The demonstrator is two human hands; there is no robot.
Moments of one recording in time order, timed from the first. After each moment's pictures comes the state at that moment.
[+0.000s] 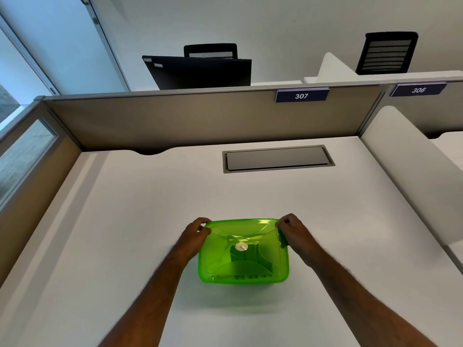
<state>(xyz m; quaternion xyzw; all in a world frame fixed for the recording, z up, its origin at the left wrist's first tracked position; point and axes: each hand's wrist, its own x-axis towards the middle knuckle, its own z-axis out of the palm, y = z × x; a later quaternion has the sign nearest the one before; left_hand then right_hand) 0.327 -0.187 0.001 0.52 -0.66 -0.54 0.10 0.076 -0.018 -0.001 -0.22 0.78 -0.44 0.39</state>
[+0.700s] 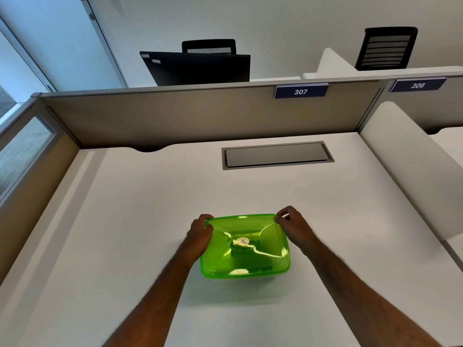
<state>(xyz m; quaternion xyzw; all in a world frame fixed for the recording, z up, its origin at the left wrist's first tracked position) 0.316 -0.176 -0.009 0.52 -0.70 -0.48 0.08 0.071 -0.026 0.002 -0.23 0.81 -0.40 0.35</state>
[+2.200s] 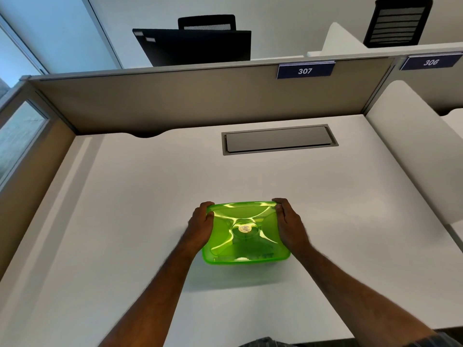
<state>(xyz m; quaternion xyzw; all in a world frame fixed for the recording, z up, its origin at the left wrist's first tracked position) 0.319 -0.168 -0.025 0.51 -0.70 -0.48 0.12 0.102 -0.012 -0.043 -0.32 0.83 -0.41 0.22</state>
